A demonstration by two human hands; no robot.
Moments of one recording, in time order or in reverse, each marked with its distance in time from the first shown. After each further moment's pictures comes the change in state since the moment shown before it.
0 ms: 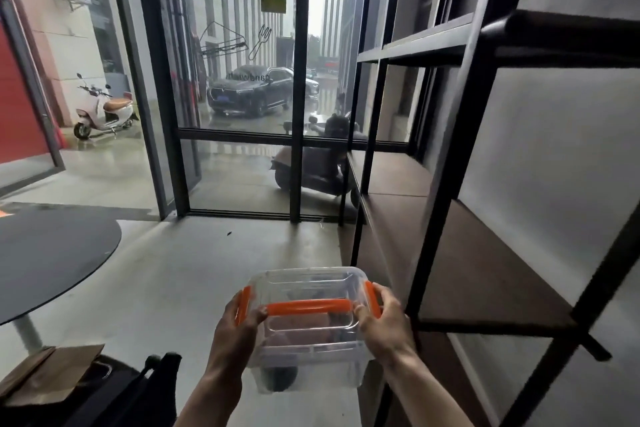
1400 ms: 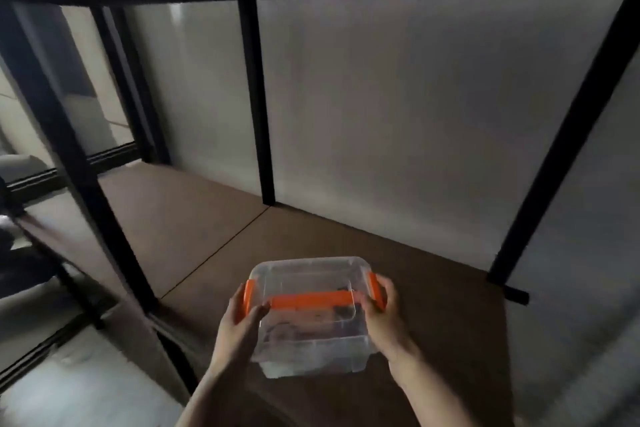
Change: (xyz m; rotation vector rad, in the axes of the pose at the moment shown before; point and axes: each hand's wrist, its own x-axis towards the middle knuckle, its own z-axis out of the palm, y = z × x) left_hand 0.651 0.081 0.550 0.239 -1.077 -0.024; right_hand 0.637 0.061 -0.044 0.194 0.899 0.480
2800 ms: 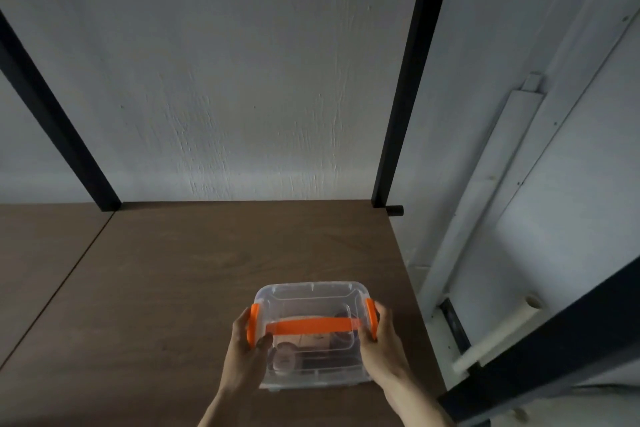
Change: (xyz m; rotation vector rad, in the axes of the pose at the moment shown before) left_hand 0.069 -0.101 0.121 0.400 -0.591 0.013; right_hand -0.017 0.125 -0.039 -0.089 0.364 0.425
